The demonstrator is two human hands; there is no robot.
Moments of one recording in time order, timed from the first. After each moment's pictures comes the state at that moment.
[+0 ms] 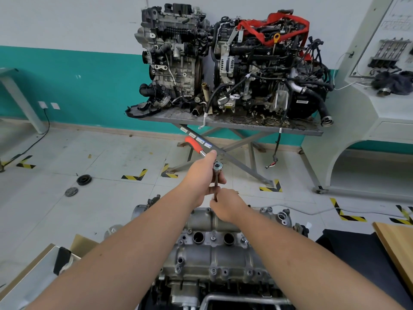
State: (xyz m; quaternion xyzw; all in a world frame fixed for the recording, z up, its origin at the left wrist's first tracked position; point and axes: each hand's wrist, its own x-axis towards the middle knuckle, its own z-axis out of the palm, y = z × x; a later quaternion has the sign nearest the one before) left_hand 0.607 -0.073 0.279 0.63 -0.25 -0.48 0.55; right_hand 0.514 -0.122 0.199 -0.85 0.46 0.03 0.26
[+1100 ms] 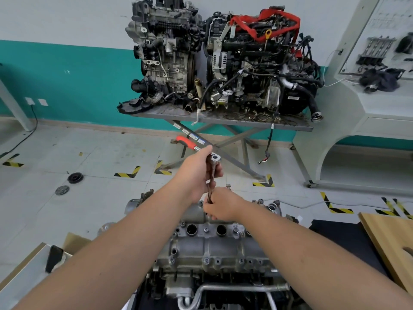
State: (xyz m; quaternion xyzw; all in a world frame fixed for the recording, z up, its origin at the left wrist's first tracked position) left_hand 0.597 -0.054 0.295 0.57 -0.21 -0.56 0.55; right_hand 0.491 -0.109 0.210 -0.86 0.38 0.03 0.34
